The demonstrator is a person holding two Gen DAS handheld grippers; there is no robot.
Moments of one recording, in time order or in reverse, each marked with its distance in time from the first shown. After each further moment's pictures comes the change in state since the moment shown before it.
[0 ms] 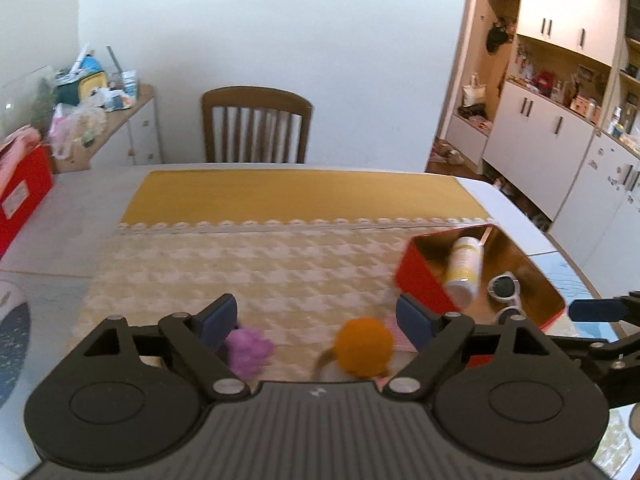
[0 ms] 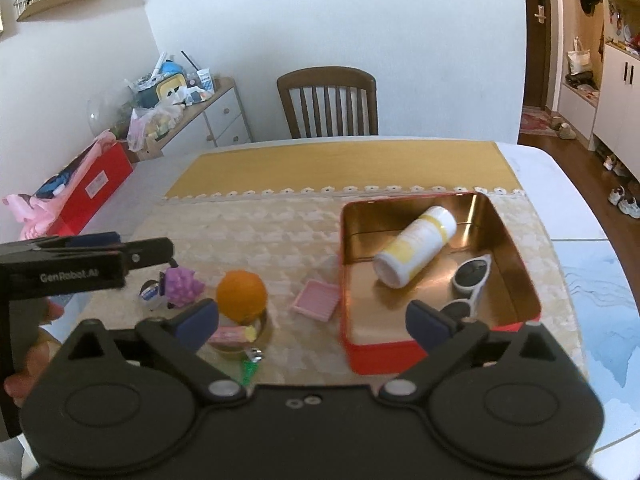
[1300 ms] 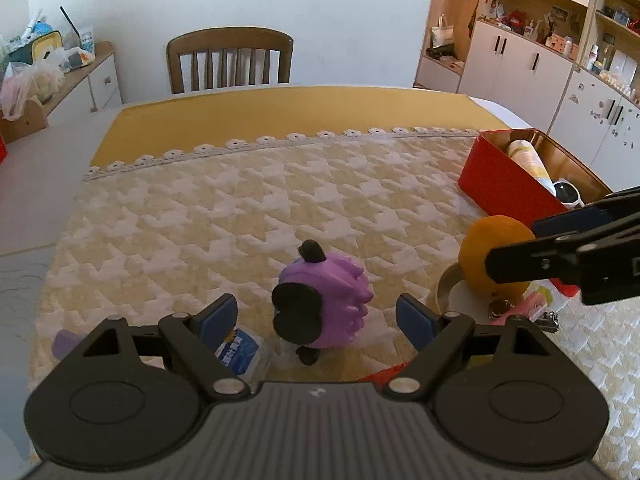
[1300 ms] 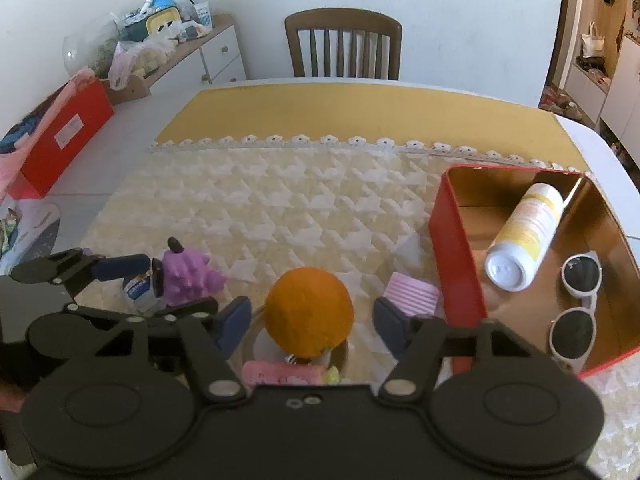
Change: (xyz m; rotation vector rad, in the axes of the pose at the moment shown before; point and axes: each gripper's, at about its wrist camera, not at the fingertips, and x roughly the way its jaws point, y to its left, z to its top) left arm 0.101 0.078 -0.051 0.121 0.145 -0.107; right arm 0.120 0.078 0.010 -0.039 0.163 -0.067
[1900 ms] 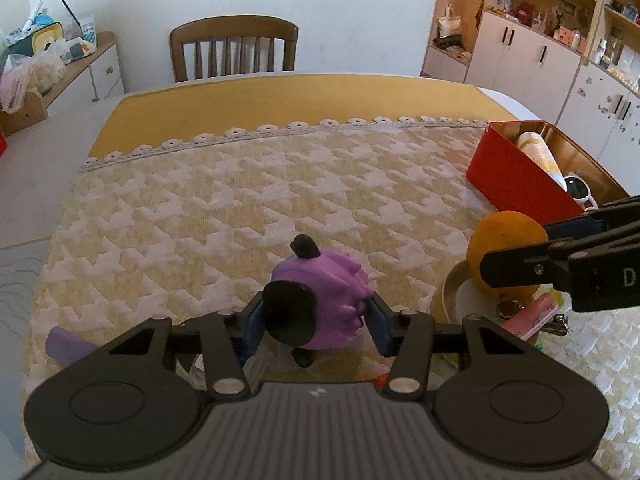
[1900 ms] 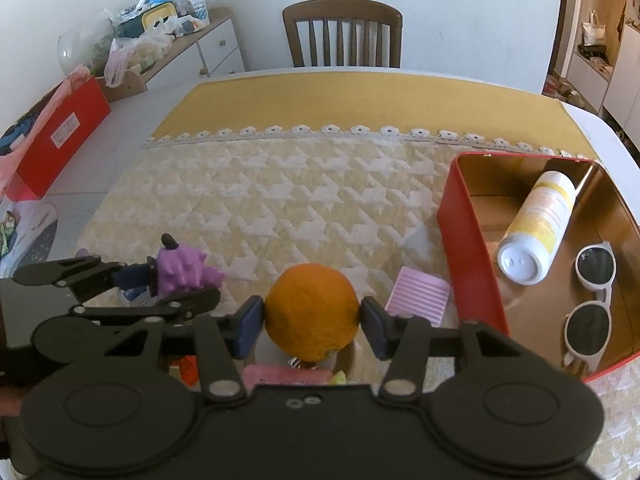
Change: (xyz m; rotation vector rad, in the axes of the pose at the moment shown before) left arm 0.008 -0.004 0.003 -0.009 0.036 0.024; right arm 0.010 -0.002 0.001 0.025 0.022 0.019
